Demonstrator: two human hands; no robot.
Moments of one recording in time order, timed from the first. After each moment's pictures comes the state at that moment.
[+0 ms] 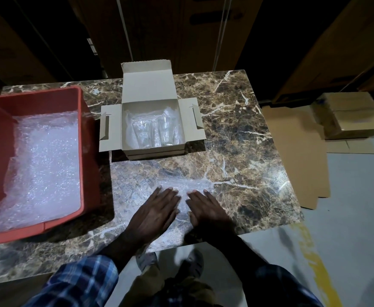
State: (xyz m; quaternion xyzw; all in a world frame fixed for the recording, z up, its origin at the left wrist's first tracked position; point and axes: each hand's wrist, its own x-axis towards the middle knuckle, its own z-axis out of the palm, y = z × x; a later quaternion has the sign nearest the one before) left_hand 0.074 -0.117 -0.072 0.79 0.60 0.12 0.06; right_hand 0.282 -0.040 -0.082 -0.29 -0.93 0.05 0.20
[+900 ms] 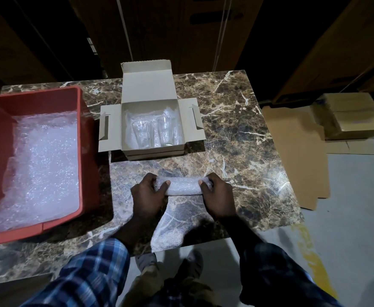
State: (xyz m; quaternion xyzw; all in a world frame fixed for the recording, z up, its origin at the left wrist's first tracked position) left_hand 0.083 -0.073 -0.037 0.29 0.82 0.41 0.28; right_hand 0.265 0.008 -0.037 -0.56 -0.71 0.35 0.22
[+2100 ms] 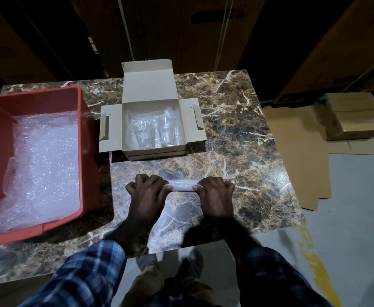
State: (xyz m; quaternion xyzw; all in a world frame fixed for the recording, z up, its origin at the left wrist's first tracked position) left_hand 0.071 -0.083 -0.045 0.55 0.80 0.19 0.11; right_hand 0.258 0.001 -0.057 -0.51 -0.84 0.10 0.15
